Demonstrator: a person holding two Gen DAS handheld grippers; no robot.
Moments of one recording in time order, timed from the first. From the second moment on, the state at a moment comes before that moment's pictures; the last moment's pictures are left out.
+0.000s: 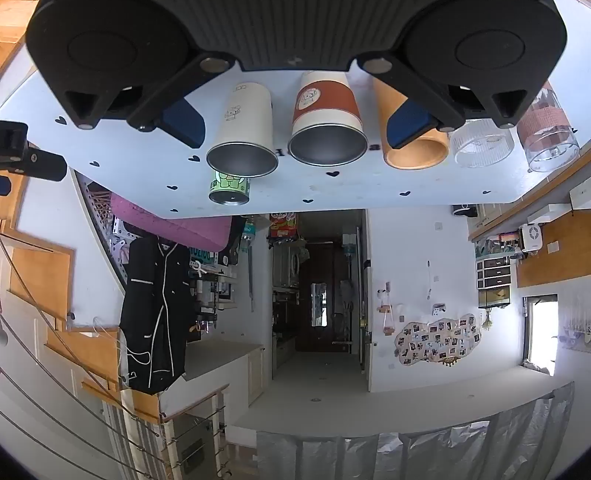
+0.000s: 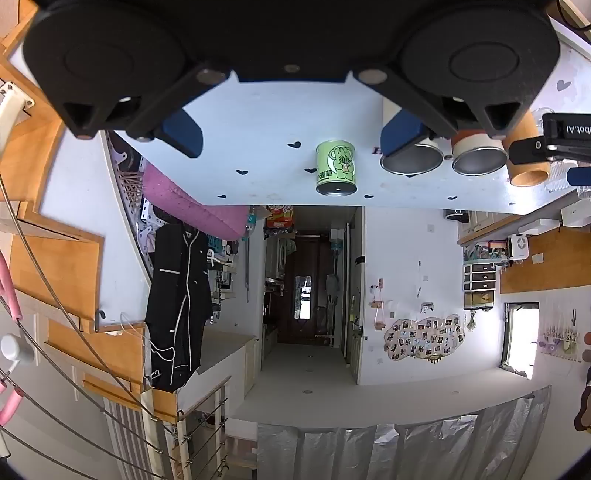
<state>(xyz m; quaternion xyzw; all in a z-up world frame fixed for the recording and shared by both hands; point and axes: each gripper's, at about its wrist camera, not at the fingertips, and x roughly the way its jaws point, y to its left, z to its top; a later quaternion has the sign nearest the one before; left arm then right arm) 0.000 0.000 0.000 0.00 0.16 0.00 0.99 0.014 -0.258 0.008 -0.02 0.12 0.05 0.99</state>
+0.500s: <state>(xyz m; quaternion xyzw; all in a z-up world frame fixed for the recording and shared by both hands) 0.000 0.000 0.000 0.00 0.16 0.00 0.99 0.014 -0.257 0.007 -0.02 0.12 0.05 0.99</state>
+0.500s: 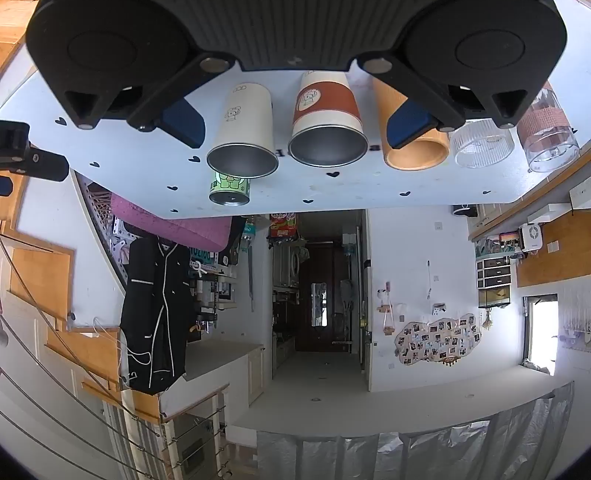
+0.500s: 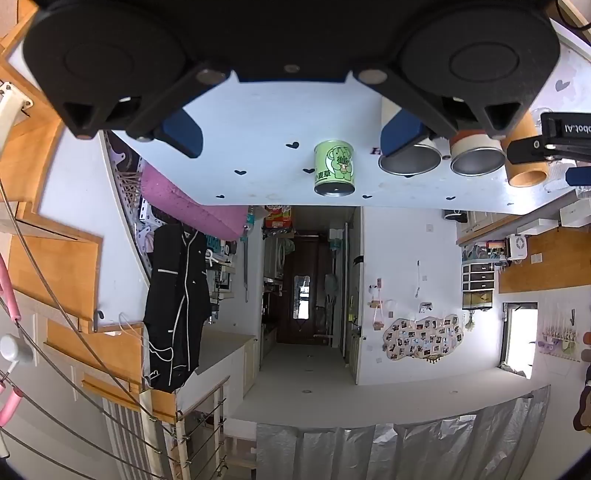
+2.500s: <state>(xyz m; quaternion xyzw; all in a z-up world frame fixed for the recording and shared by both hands) 0.000 0.000 0.000 0.01 0.16 0.00 0.99 0.016 -0.255 0.004 -0.02 0.12 0.05 0.99</state>
